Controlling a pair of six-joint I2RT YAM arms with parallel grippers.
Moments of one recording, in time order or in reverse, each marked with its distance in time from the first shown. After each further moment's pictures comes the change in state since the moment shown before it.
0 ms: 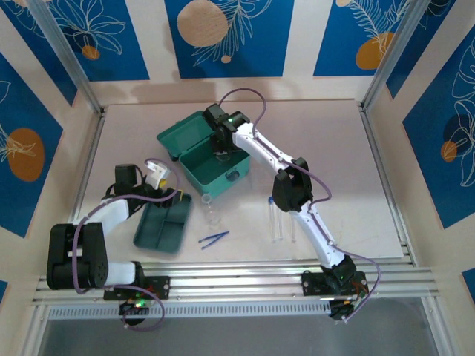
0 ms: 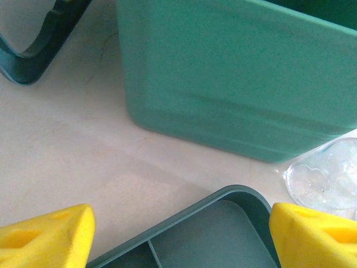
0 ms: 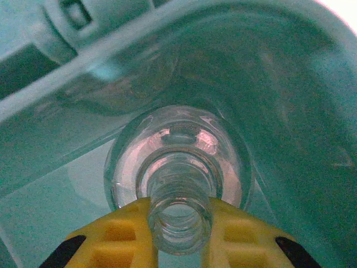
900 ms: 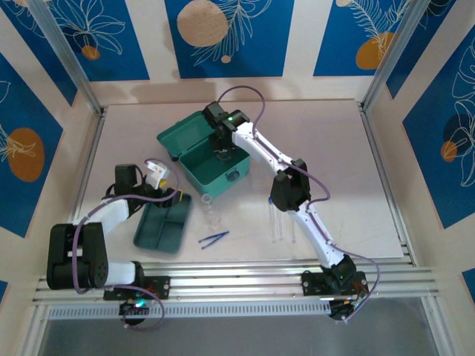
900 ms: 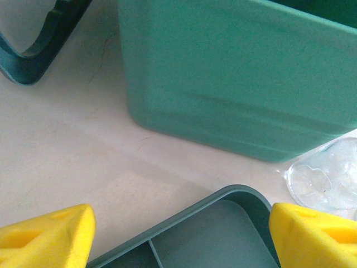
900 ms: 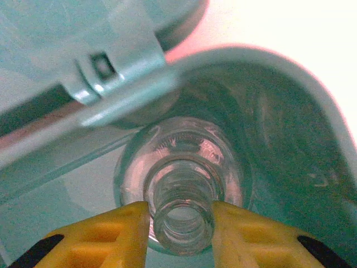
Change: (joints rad) left arm 0.000 0.000 0.000 0.000 -0.003 0.000; right arm 0.000 0.038 0.093 -0.025 0.023 -0.039
